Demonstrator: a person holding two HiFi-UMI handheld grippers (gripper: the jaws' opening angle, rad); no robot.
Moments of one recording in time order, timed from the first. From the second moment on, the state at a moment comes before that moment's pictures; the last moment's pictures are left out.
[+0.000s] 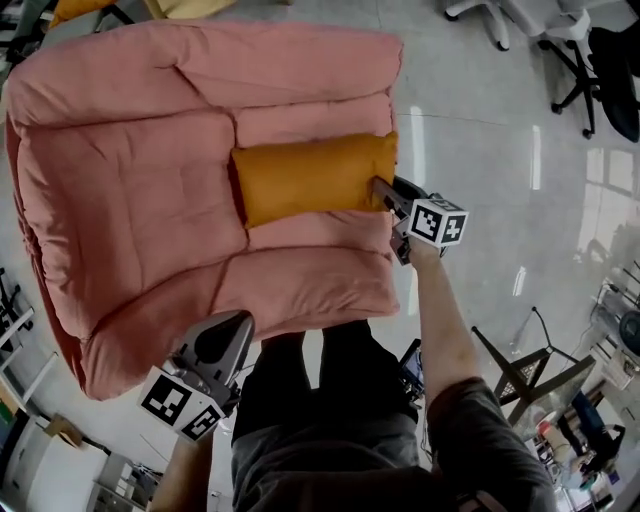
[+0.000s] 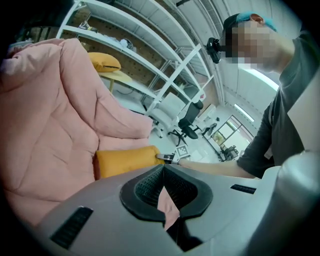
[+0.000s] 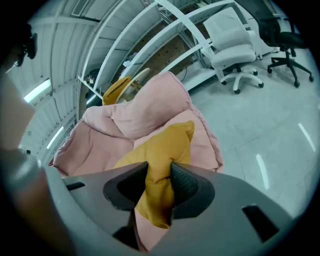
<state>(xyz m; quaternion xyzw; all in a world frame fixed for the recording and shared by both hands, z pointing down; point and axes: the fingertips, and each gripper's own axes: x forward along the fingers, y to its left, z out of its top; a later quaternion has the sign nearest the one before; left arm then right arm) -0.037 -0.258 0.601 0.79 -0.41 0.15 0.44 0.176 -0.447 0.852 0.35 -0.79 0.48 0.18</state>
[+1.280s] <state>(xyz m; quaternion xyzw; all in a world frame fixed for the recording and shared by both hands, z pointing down) -0.194 -0.155 0.513 0.73 -0.56 0.00 0.40 -0.225 -0.341 0.578 0.03 -0.93 0.36 0.12</state>
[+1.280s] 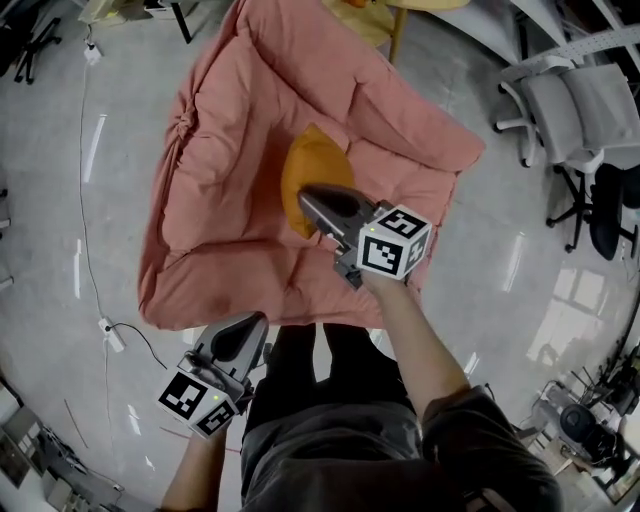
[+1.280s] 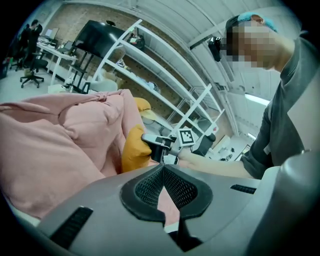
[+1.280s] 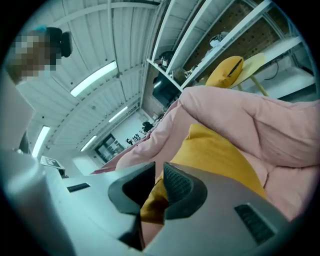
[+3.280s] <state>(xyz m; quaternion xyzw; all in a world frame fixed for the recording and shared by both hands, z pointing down) -0.178 -0.235 0.400 0.82 -0.50 0.03 0.25 -0.113 -0.307 0.411 0.12 -0.96 0.19 0.16</state>
